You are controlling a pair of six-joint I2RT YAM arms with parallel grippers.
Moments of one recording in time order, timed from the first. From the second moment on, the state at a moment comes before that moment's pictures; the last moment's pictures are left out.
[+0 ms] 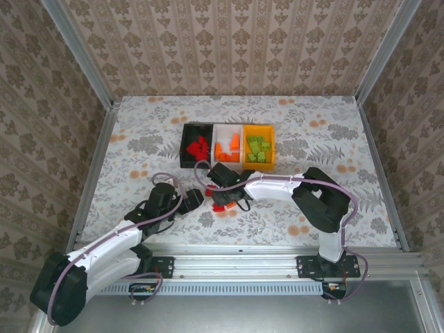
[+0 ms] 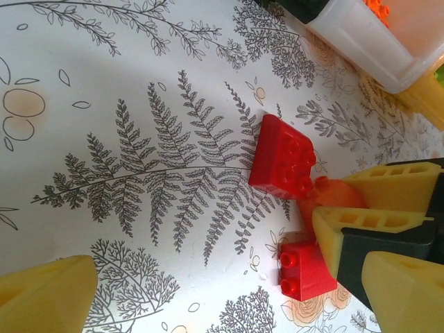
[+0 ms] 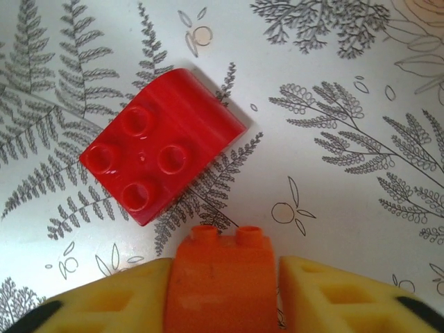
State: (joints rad) left arm -0.61 0.88 0.27 -0.11 0.10 -0.88; right arm 0.90 1.90 1.18 -0.39 0.11 0.35
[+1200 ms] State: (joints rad) left arm -0.50 1.06 0.39 -0.03 0.18 -0.81; right arm 0.73 2.10 1.65 -0.49 0.42 0.26
